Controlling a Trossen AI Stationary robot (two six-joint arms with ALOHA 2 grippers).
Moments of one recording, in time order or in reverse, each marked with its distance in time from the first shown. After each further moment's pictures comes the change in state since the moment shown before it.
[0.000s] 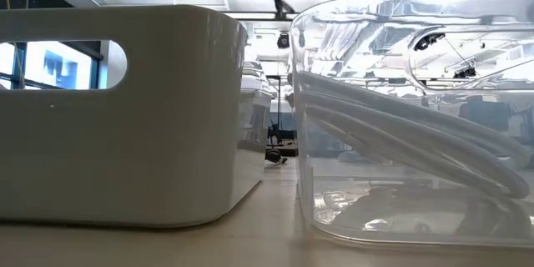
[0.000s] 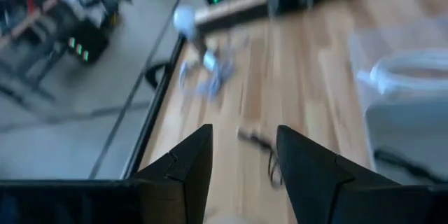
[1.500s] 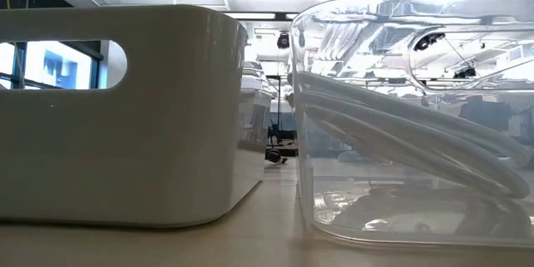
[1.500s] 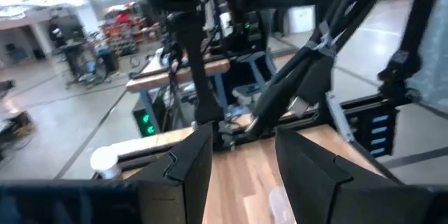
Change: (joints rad) left arm 0.118 0.192 0.000 0.629 0.493 0.005; right arm 0.286 -0.030 -0.001 0.337 -0.557 0.103
